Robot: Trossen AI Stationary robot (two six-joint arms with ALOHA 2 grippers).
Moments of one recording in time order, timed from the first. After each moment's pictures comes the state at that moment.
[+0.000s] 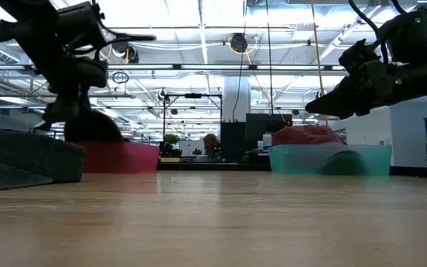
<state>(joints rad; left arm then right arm) 0.15 1.03 0.56 -0.68 -0.93 0.26 -0.10 0.99 0.05 0.76 0.10 0.04</state>
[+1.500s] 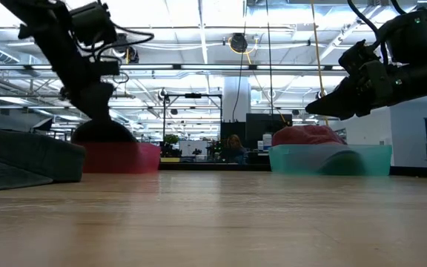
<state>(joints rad) 0.31 1.04 0.59 -0.52 -0.46 -0.23 -0.10 0.99 0.05 0.75 0.10 0.05</state>
